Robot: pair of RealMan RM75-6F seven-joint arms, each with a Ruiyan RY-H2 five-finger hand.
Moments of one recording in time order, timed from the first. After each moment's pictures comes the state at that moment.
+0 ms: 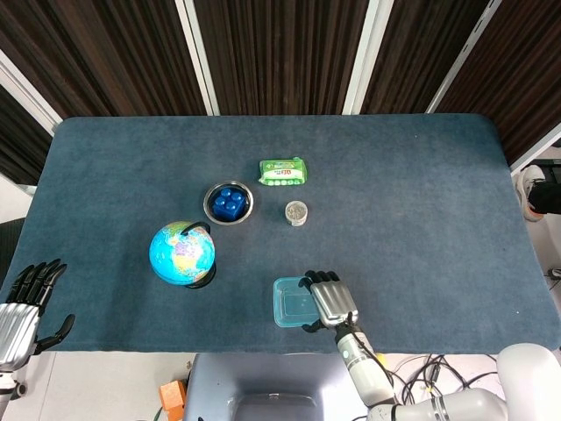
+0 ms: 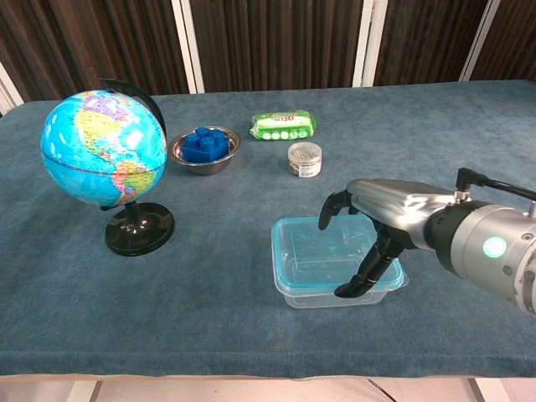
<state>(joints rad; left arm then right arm) -0.10 -1.08 0.02 -1.56 1.66 1.55 -0.16 0.72 -1.70 0.12 -1.96 -0.63 1.35 -0.87</state>
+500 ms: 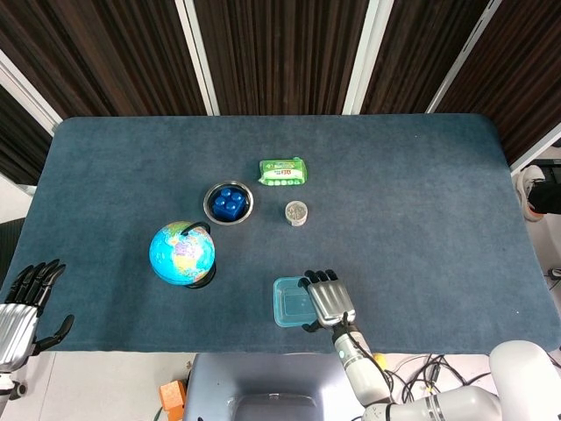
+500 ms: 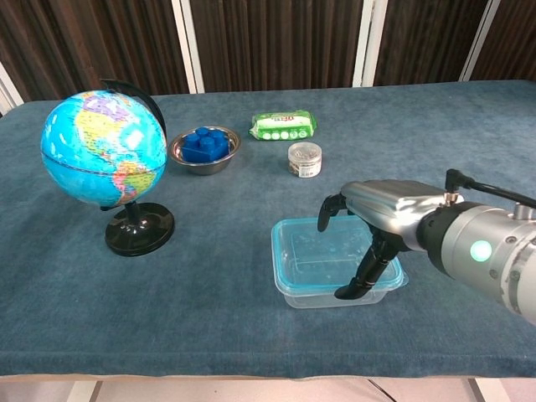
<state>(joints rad) -0.10 -1.08 0.03 -1.55 1.66 1.55 -0.18 0.75 -1.73 0.12 -1.94 -0.59 1.37 -0.95</state>
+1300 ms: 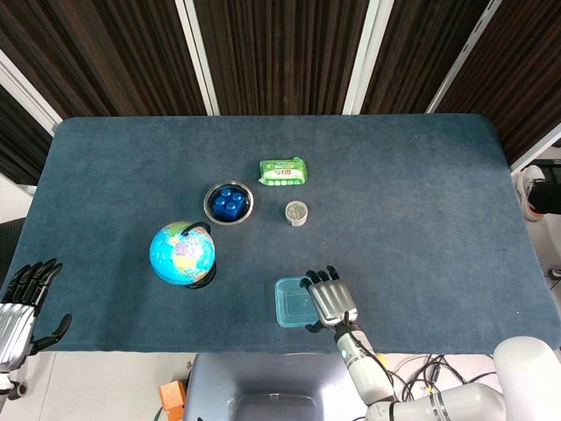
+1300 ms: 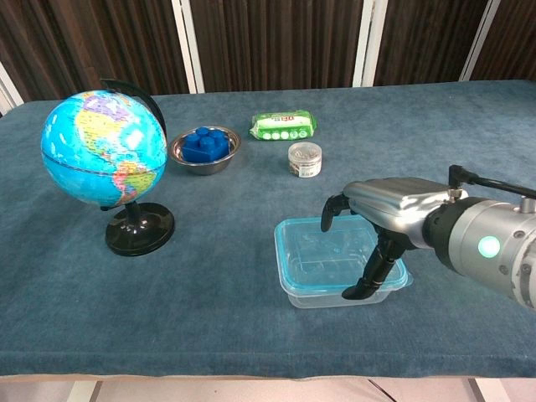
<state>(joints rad) -0.10 -1.07 0.02 -1.55 1.66 1.56 -0.18 0.76 -1.69 0.11 -1.98 -0.56 1.36 -0.98</state>
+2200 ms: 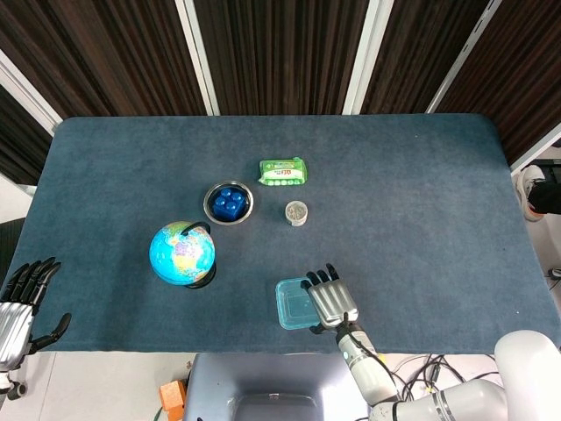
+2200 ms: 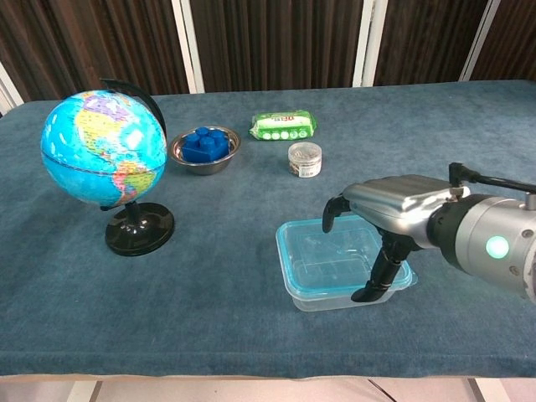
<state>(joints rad) -0.10 -1.07 0.02 -1.55 1.66 1.56 -0.20 0.80 -1.65 0.08 -2.01 -0.57 1.36 -1.01</state>
